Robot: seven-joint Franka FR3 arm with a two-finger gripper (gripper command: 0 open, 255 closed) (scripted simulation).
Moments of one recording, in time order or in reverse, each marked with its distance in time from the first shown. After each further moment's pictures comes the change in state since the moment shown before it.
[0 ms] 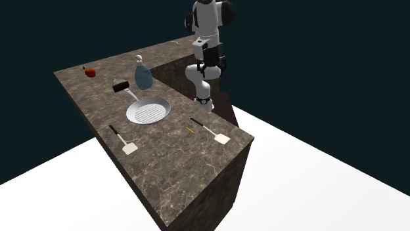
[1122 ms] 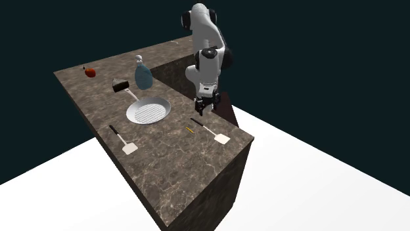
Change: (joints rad) arm 0.126 0.317 -0.120 -0.212 -0.174 0.481 -0.592
